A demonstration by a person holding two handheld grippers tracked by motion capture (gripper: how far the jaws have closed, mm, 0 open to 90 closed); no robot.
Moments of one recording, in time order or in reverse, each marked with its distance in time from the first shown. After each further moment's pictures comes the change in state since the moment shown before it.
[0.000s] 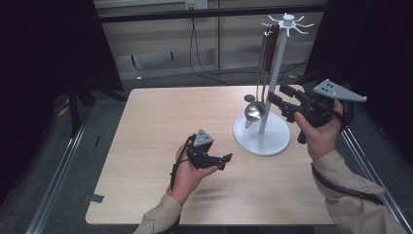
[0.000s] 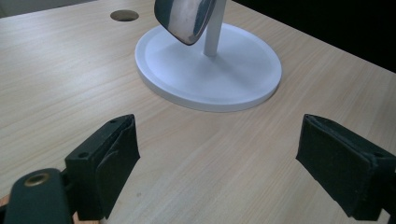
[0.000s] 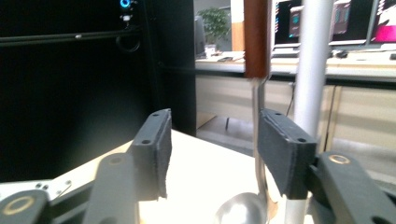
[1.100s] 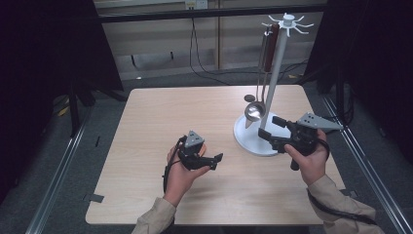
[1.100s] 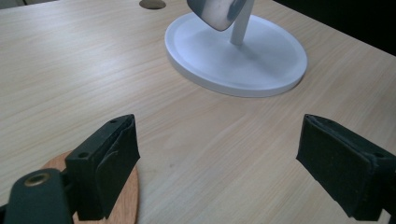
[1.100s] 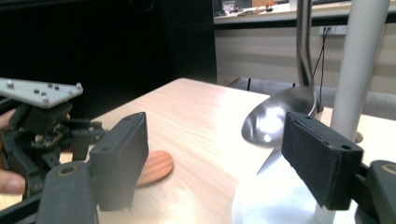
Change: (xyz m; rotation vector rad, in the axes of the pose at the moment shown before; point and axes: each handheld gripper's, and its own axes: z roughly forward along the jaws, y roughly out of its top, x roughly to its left) left arm 0.017 -0.011 -0.018 0.026 0.072 -0.022; right arm 0.007 -0.083 -0.004 0.137 0.071 0.065
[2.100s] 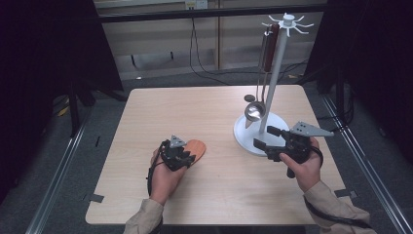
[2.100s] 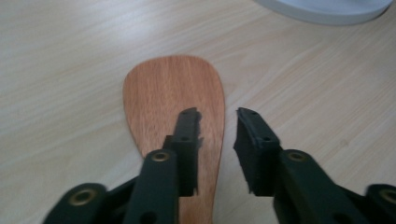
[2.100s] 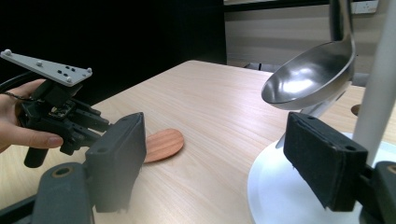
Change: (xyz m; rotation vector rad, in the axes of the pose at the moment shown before) left arm 0.041 -0.032 -0.024 0.204 0.111 -0.061; right arm 0.004 -0.023 0.008 0.046 0.043 0.006
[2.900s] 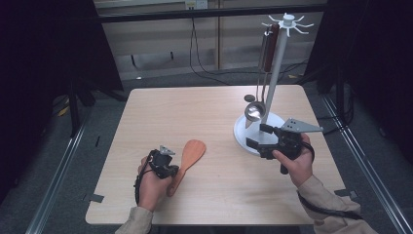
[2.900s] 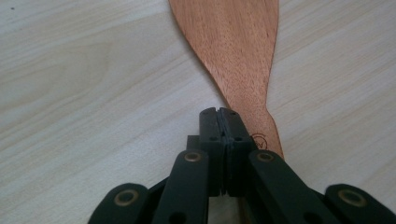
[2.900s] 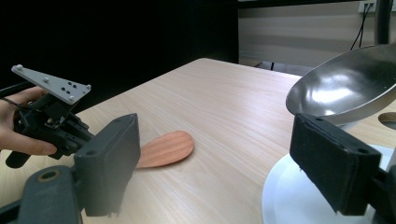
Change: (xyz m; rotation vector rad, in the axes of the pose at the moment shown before) left arm 0.014 -0.030 -0.013 0.167 0.022 -0.053; right arm 0.002 0.003 0.019 0.013 0.048 -0.012
